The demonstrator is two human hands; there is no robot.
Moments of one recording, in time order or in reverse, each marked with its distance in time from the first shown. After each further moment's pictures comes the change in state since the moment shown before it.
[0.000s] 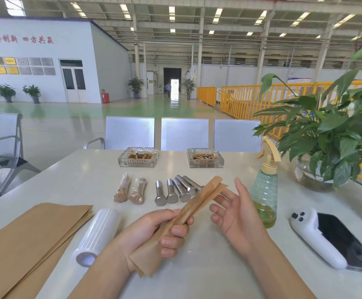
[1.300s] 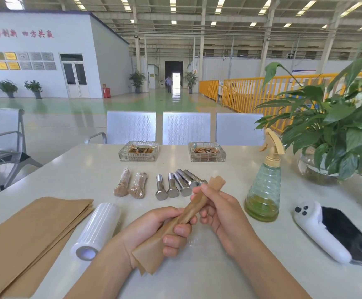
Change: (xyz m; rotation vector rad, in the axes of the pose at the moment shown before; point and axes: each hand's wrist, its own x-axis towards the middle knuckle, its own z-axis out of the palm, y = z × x) left_hand 0.006 -0.006 0.003 0.065 0.071 -0.053; right_hand -0.003 0.025 0.014 -0.247 -0.002 -0.077
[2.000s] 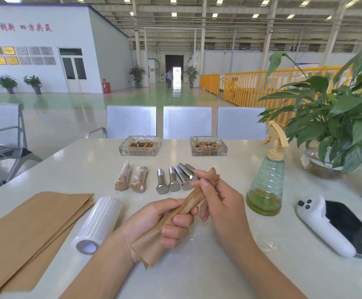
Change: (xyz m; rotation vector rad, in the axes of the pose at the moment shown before) left_hand -0.005 0.002 0.004 -0.096 -0.054 0.032; right_hand -0.011 0.009 0.006 -0.494 0.082 -0.508
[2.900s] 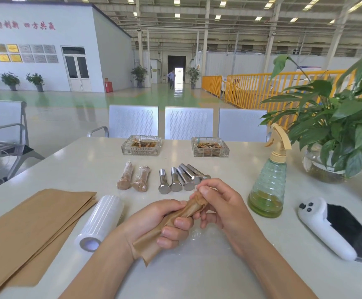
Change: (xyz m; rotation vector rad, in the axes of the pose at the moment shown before) left_hand -0.004 0.003 0.003 0.105 0.041 -0.058; right_hand 0.002 -0.005 -0.012 0.347 -0.284 0.257
